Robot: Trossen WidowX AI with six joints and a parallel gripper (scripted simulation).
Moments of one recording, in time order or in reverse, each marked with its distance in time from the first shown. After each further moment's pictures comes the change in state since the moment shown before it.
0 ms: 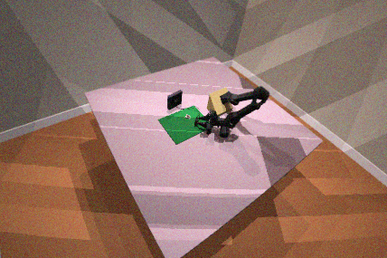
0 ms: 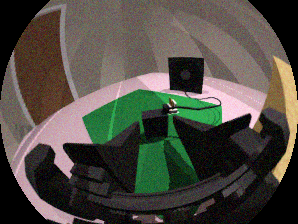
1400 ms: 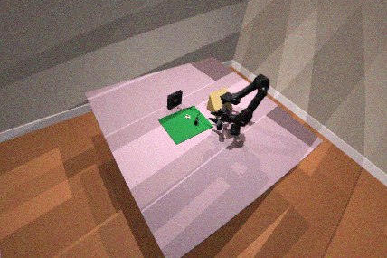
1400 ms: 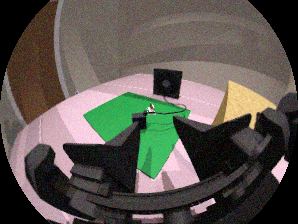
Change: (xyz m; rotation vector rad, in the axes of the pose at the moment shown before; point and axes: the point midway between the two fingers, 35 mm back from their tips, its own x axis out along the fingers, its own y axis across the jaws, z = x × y) arm -0.078 -0.013 0.038 -0.089 0.062 -0.129
